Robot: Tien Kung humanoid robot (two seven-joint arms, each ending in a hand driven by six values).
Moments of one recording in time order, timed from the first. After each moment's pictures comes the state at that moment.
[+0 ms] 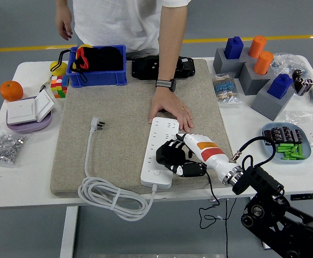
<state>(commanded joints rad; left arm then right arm) -0.04 0.11 -1.52 -0.18 1.48 -0.07 0.28 0.31 -0.18 0.72 1.36 -1.89 -0.25 -0.01</state>
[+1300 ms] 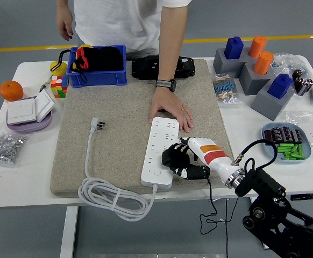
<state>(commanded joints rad) -0.04 0.10 -1.53 -0.18 1.49 -0.07 0.28 0.29 -0.19 0.72 1.33 -1.93 -0.25 0.00</state>
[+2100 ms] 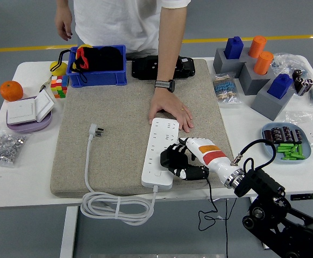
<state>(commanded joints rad) -0.04 0.10 -1.53 -0.18 1.49 -0.07 0.28 0.30 -0.18 0.72 1.33 -1.93 -0.25 0.02</state>
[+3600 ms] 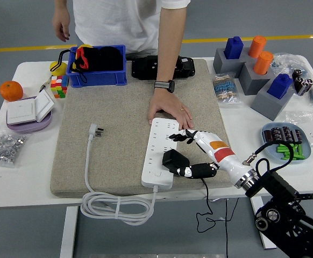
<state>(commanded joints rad) -0.04 0.11 -1.53 -0.18 1.49 -0.07 0.28 0.19 -0.25 0.81 1.44 -1.79 -0.28 0.22</state>
